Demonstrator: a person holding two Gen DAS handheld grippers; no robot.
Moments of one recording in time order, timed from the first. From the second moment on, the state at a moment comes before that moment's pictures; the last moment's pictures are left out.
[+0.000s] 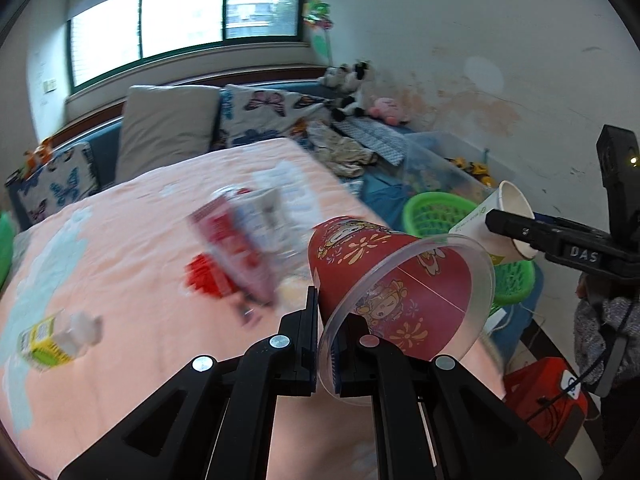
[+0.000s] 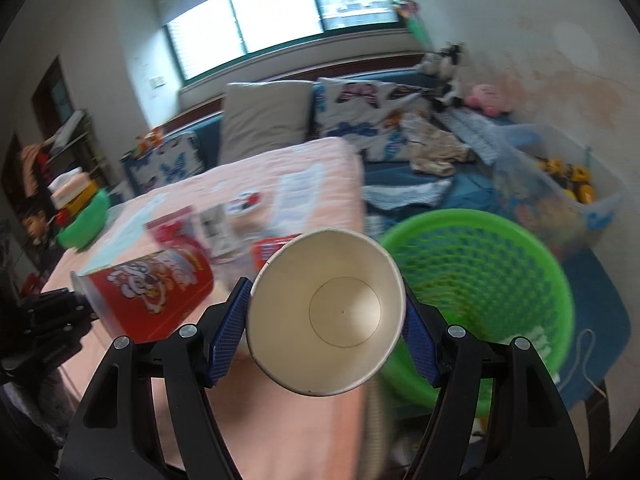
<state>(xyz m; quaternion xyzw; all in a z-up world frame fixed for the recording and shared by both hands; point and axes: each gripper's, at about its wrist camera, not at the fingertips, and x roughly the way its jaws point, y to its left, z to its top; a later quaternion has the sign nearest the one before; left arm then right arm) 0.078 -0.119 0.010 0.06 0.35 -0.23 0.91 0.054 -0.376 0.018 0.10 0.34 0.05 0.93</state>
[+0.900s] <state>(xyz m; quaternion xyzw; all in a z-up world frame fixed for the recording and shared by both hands) 0.139 -0.307 -0.030 0.12 0.39 -0.33 0.85 0.053 -0.499 -0.038 0.16 0.38 -0.08 0.91</state>
